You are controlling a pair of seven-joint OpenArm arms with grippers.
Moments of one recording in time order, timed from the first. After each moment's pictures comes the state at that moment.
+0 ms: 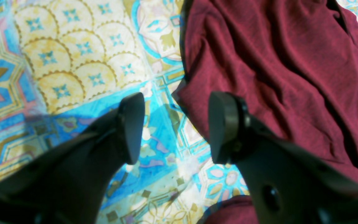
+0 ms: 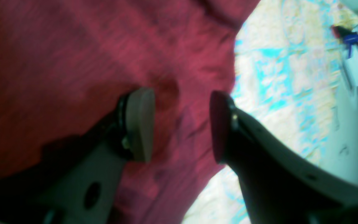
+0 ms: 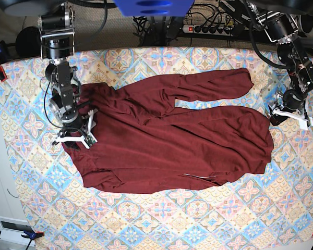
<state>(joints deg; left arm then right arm) 4.5 -18.8 -33.4 84.6 -36.3 -9.1 50.5 4.5 16.1 -2.2 72.6 -27.7 20.9 -13.9</state>
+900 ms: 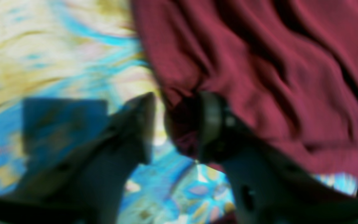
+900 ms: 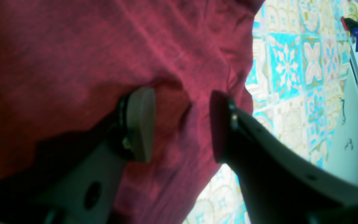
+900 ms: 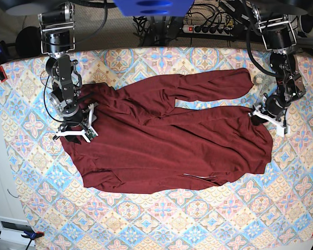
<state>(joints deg) 0.5 -20.2 -18.4 71.6 -37.4 -15.1 46.4 2.9 16.1 -2.2 75.4 -27.8 21.2 -14.4</state>
